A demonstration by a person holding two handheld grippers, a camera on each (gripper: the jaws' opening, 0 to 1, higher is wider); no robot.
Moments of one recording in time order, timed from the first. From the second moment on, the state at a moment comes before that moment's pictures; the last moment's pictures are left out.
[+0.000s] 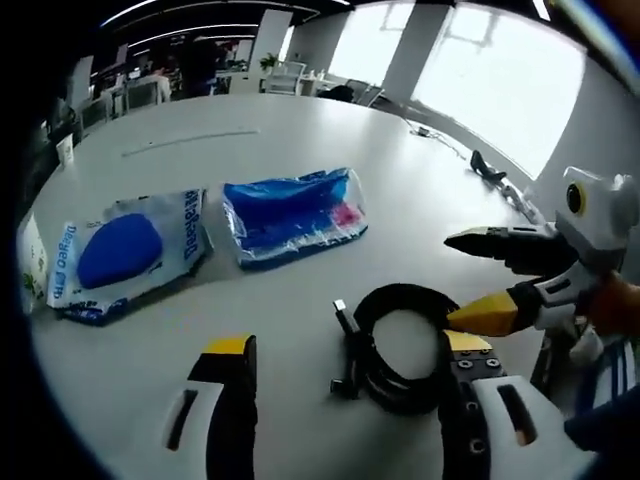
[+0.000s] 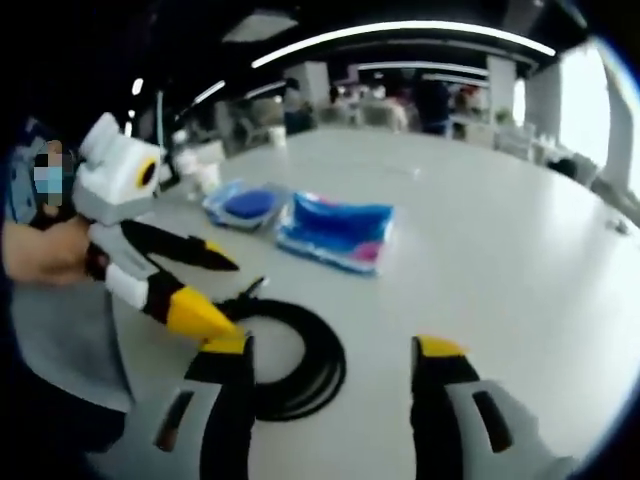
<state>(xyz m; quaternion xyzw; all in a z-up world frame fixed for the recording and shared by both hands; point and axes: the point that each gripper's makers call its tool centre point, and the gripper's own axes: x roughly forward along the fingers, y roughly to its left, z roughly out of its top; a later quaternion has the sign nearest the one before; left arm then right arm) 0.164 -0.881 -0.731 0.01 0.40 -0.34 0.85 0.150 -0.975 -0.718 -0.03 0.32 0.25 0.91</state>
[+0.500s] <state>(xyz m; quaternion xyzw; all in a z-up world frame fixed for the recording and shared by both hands) 0.161 -0.878 -0.738 0.08 0.38 -0.34 0.86 0.134 -0.960 -0.740 -0.06 0.36 0.25 0.90</state>
